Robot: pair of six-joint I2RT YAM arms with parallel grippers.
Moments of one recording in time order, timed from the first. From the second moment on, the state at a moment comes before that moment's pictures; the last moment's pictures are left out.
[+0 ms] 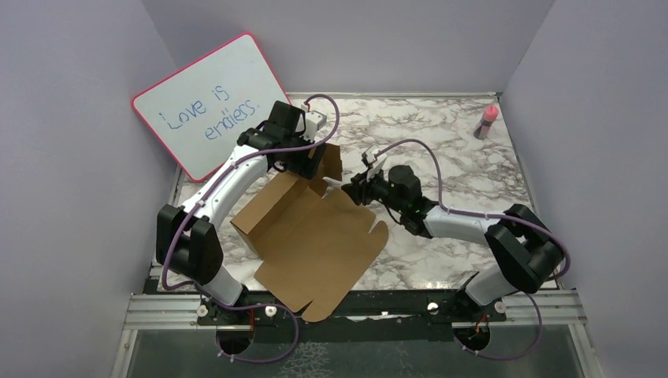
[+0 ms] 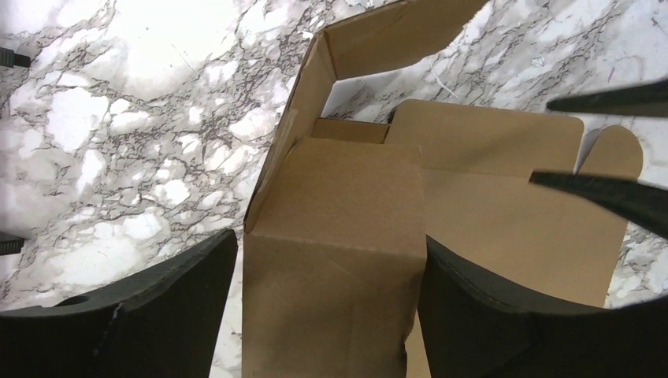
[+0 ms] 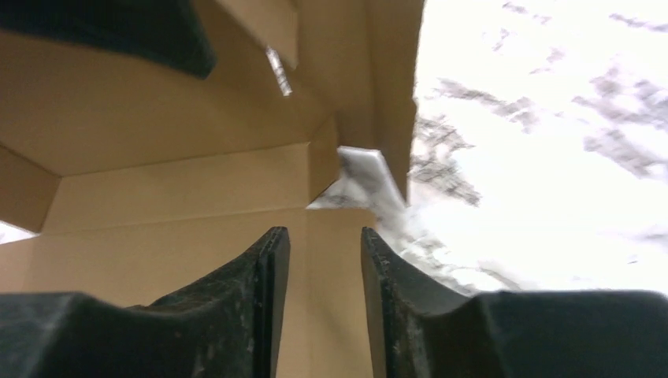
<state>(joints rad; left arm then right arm) -0.42 1.58 1.40 -0.73 0.16 0.10 0.72 1.54 0.66 0.65 -0.14 0.10</state>
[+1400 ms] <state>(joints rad) -0.42 1.26 1.13 -0.71 0.09 -0.06 0.43 2.12 1.38 0.33 -1.14 -0.24</state>
